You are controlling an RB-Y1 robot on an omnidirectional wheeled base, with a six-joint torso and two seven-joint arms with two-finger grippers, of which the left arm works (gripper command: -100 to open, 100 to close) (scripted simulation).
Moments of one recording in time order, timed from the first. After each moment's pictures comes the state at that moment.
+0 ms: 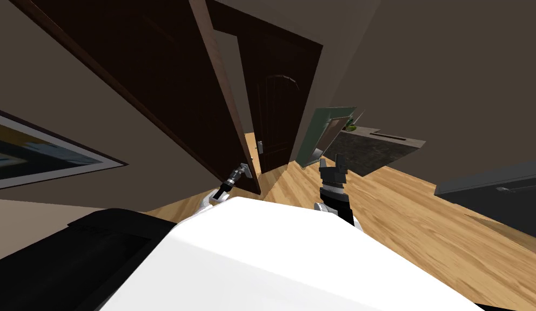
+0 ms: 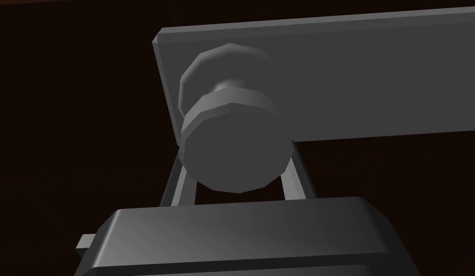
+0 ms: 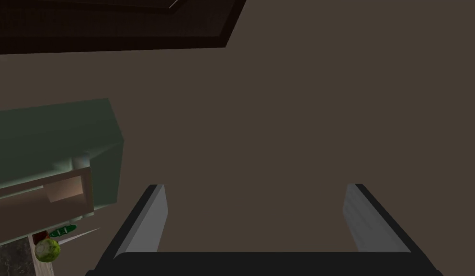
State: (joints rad) arm 0.27 0.59 -0.10 -1.34 0.09 -0.57 0.45
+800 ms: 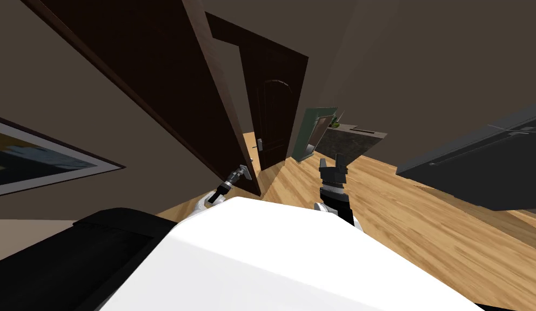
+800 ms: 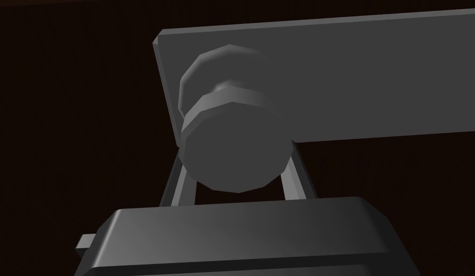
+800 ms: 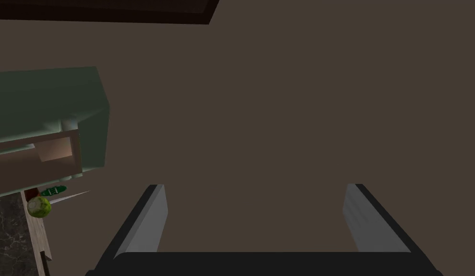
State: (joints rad) arm 0.32 0.66 -0.13 -1.34 0.09 -0.65 0.50
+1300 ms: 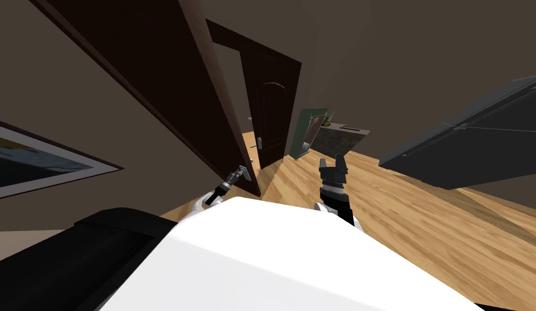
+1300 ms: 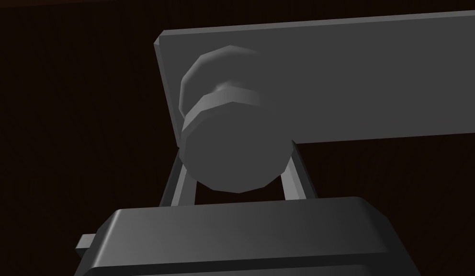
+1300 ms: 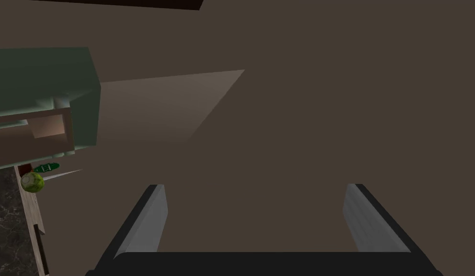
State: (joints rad) arm 0.33 0.70 -0.15 -1.31 0.09 -0.72 0.53
